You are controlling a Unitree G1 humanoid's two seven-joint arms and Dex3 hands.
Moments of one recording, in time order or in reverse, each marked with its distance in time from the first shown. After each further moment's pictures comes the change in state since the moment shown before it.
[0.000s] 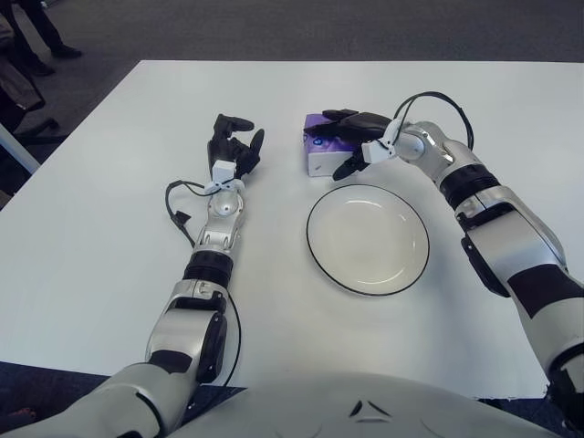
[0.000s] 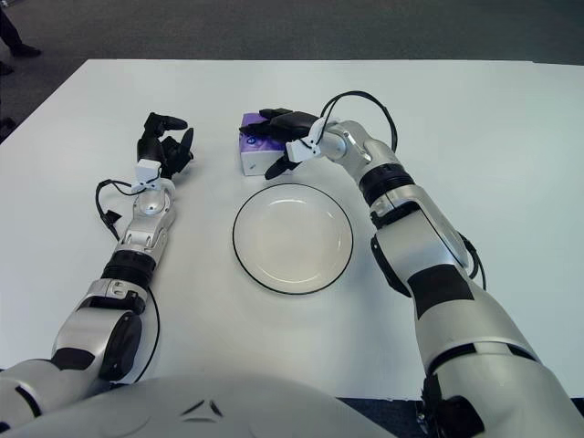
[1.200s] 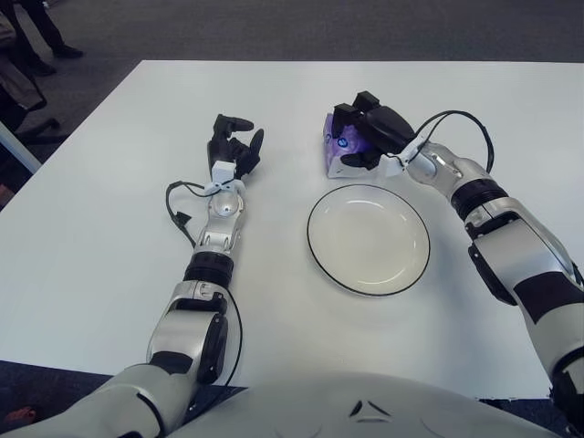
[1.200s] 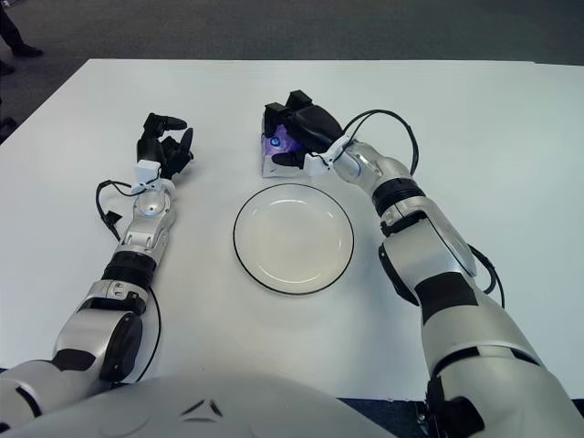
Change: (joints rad) left arm 0.005 -0.006 0.007 -0.008 -0.001 -0.002 0.000; right arm 0.054 -0.037 0.020 0.135 -0.077 -0.192 -0.631
